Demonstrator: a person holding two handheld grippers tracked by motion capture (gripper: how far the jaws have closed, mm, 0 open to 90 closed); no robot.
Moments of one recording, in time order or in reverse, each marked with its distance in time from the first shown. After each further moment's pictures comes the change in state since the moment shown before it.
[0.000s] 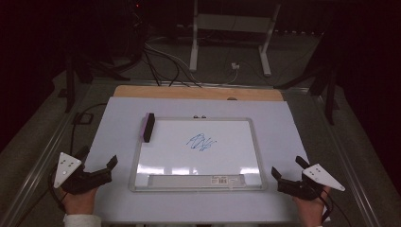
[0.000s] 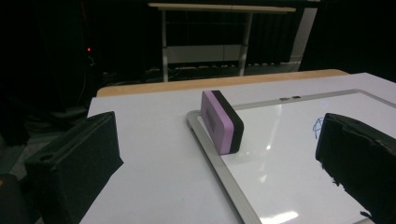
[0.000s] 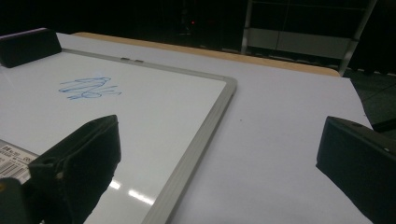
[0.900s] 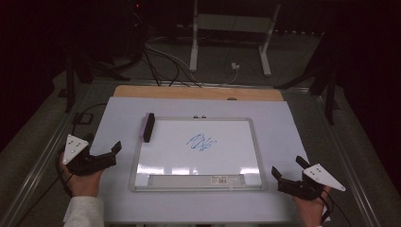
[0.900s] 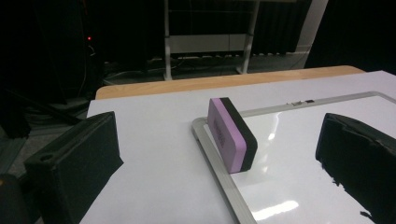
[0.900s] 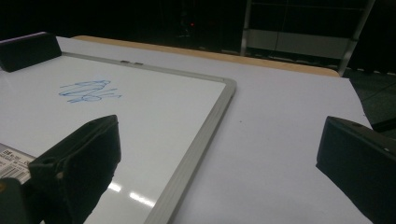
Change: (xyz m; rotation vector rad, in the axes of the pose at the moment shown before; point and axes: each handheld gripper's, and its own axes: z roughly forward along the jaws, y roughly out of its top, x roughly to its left) left arm 0.007 0.023 0.037 0.059 0.015 -0.011; right arm -0.001 0.000 -0.001 -0.006 -0.003 0.015
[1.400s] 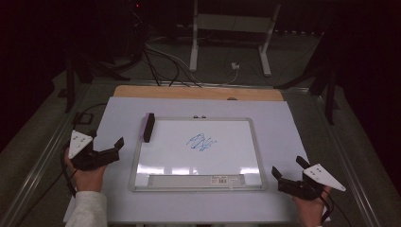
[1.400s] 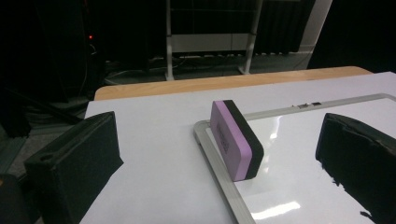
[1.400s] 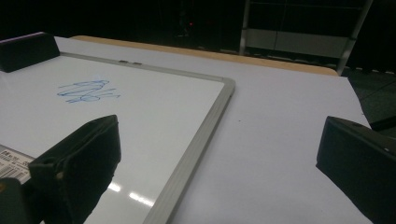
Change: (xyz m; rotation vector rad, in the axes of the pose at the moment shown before) left arm 0.000 0.000 0.016 0.007 0.005 -0.003; right arm 0.000 0.000 0.000 0.000 -0.004 0.004
